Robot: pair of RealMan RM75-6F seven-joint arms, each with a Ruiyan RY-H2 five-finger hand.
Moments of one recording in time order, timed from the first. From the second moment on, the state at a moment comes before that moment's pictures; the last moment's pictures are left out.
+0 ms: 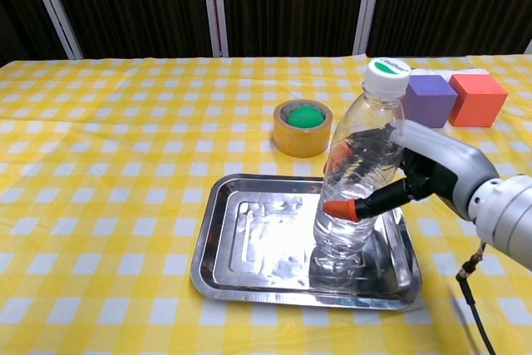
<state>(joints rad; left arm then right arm) -0.02 -1.06 0.00 -1.72 1.50 1.50 0.01 0.45 -1.68 0.16 -1.80 -1.11 1.15 0.00</state>
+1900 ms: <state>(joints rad) -0.01 -1.07 0.00 -1.73 1.50 1.51 0.05 0.44 -0.78 -0.05 -1.95 -1.23 0.65 0.31</state>
